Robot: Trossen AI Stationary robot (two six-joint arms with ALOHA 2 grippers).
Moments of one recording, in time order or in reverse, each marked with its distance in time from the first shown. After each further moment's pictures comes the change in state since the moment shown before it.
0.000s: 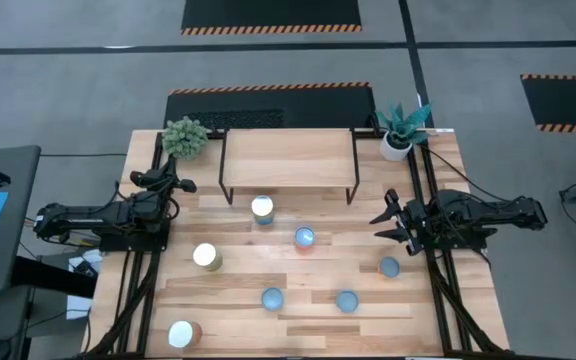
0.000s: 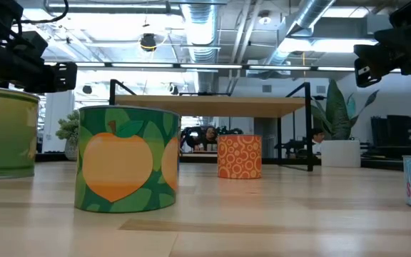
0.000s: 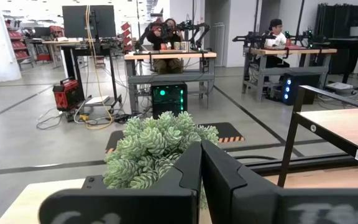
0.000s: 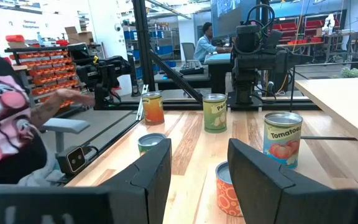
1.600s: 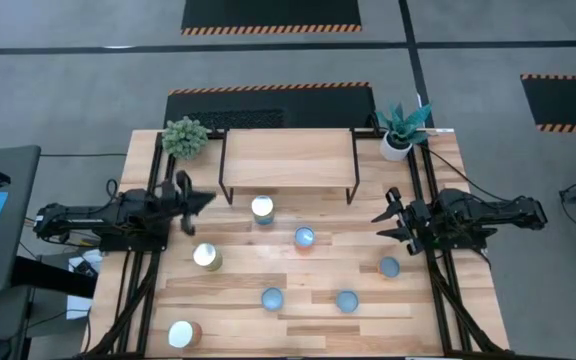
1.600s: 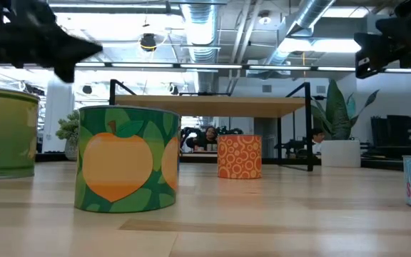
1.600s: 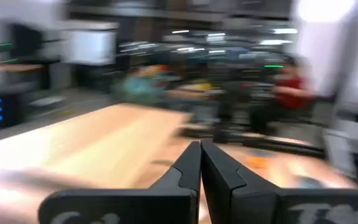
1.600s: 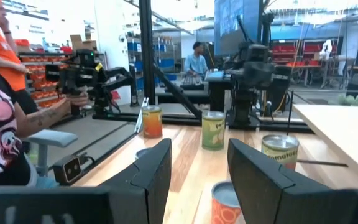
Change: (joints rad) left arm 0.000 0.000 0.000 0.255 1.268 0.036; right arm 0.003 0.000 0.000 0.078 0.000 -0.054
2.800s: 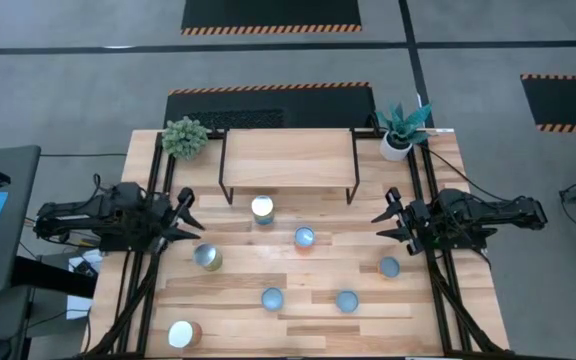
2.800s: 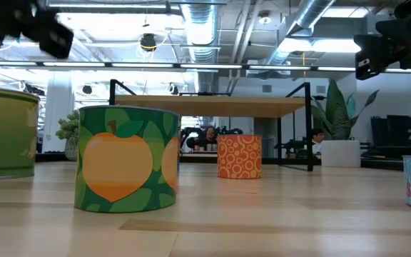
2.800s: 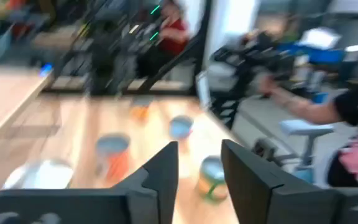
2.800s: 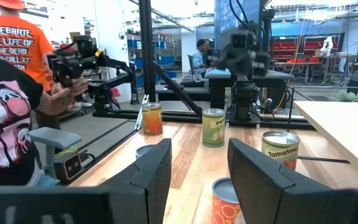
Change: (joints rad) left arm 0.000 0.000 0.228 -0.462 0.469 -0.048; right arm 0.001 0.000 0.000 -0.014 0.000 0.001
